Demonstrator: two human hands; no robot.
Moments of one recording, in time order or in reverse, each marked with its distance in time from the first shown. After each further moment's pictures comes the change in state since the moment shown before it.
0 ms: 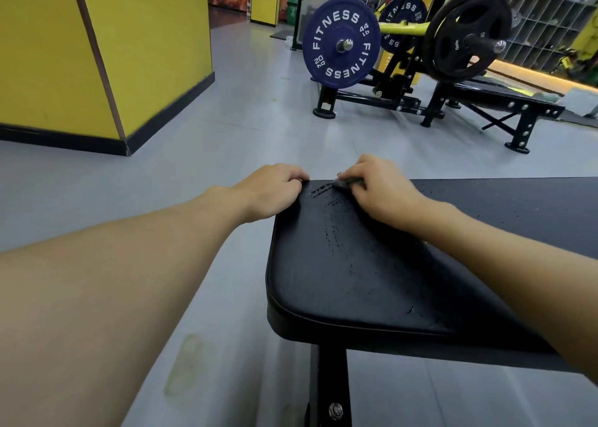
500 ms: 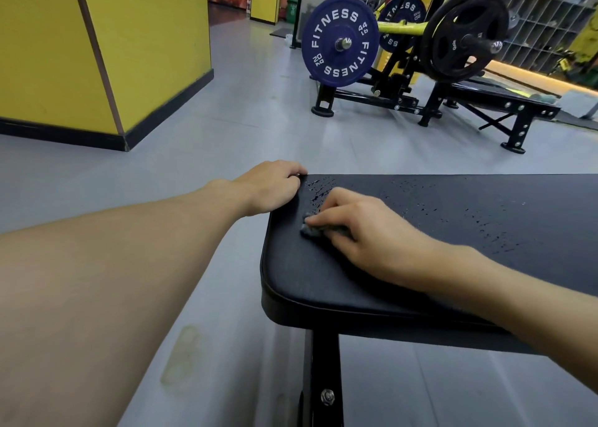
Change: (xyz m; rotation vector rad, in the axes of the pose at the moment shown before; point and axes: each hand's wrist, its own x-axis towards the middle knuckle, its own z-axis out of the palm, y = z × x) left_hand -0.004 0.009 0.003 0.075 -0.001 0.008; right_hand -0.078 -0.042 -0.010 0.120 -0.142 -0.303
